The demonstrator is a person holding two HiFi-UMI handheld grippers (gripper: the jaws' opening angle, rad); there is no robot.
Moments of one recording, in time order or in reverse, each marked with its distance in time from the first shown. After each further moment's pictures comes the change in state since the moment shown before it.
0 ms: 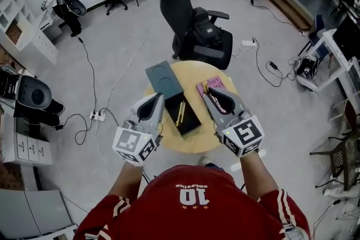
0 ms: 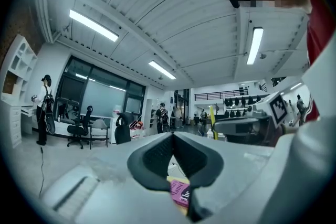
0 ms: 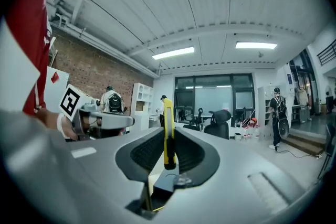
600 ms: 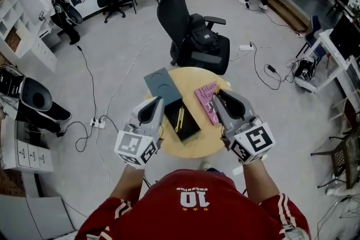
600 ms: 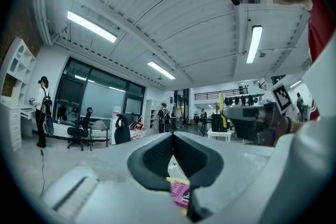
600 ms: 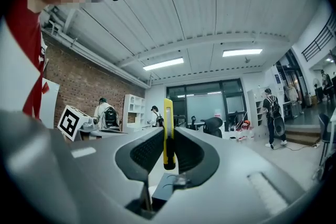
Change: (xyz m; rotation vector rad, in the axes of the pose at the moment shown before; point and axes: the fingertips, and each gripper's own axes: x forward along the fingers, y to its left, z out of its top) left arm 0.009 -0.001 0.006 0.019 -0.004 0.000; right arm -0.031 -0.021 0.038 0.070 -0.121 -0.093
